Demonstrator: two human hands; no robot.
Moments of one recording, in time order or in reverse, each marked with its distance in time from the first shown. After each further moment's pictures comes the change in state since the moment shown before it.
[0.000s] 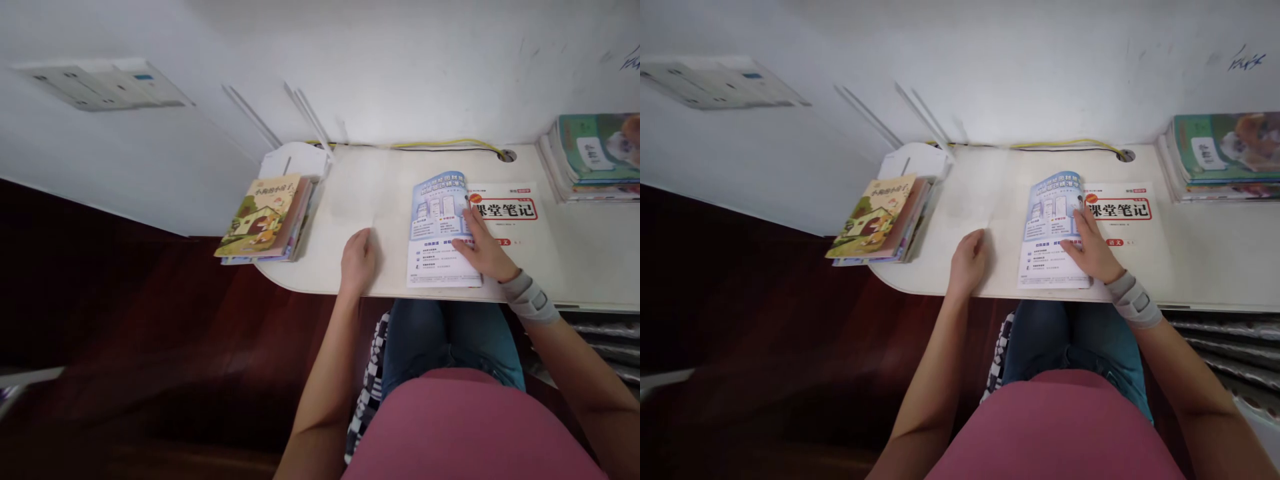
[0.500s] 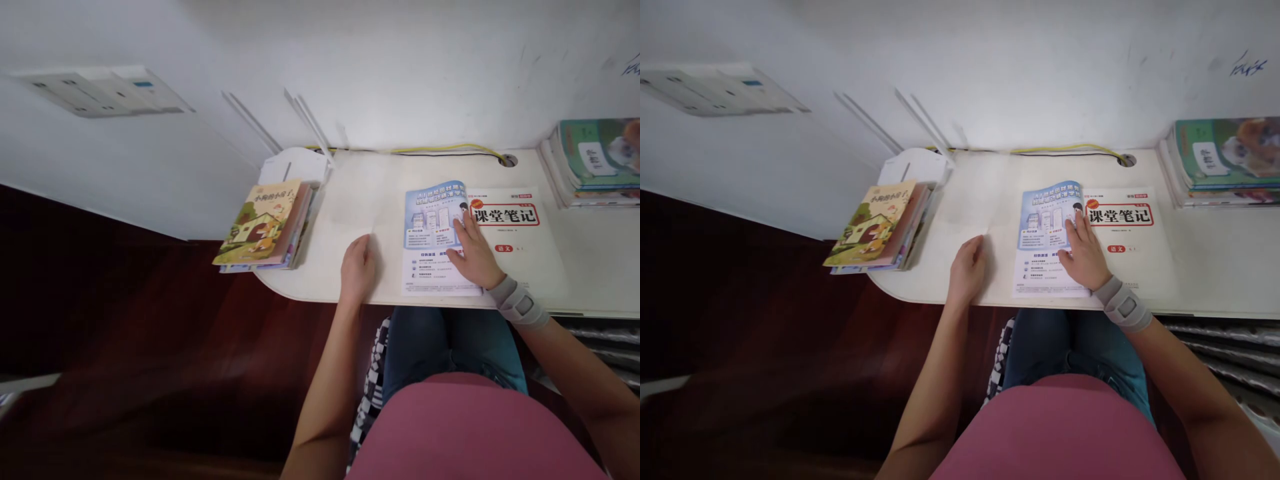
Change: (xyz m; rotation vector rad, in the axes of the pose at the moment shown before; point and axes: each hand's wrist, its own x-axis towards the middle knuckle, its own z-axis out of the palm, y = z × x) left_hand -0.003 -0.004 0.001 -0.058 0.018 -0.014; right_hand 0.009 -0.004 0.023 -0.216 0.071 -0.053
